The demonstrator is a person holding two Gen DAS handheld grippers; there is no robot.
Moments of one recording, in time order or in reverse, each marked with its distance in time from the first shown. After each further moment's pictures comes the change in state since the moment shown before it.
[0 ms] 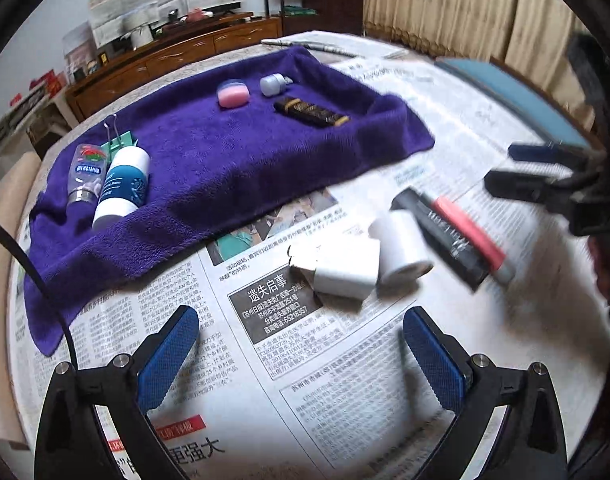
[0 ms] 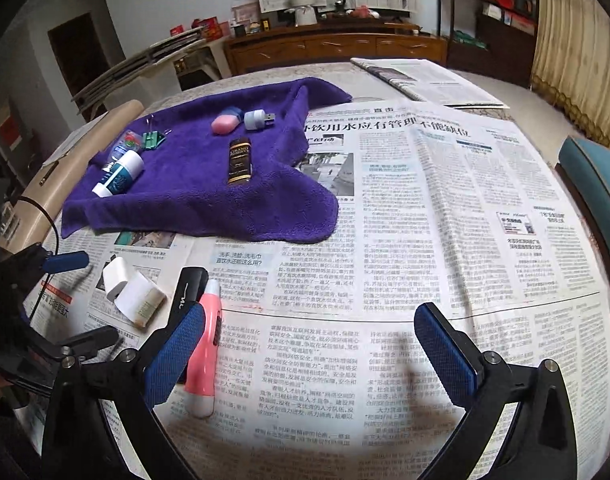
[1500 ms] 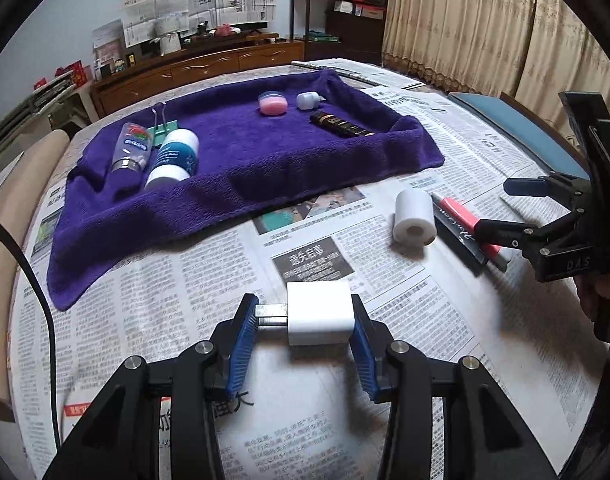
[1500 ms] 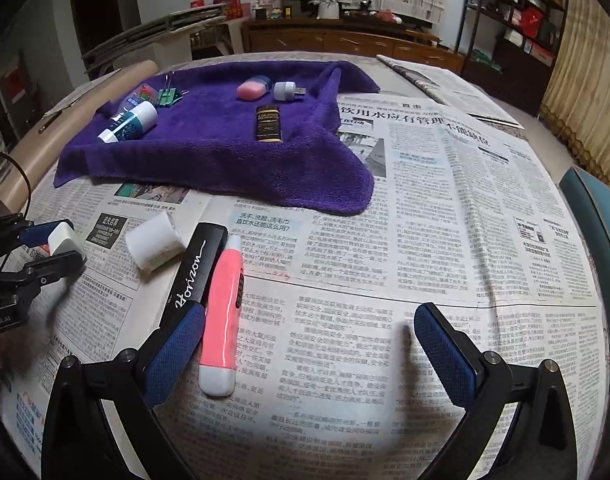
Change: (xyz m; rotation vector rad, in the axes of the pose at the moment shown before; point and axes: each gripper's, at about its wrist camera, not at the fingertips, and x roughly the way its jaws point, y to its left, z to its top) left arm -0.027 0.023 -0.036 -0.116 -0.107 0.004; right arm 0.011 0.033 -0.017 -0.142 0.027 -0.073
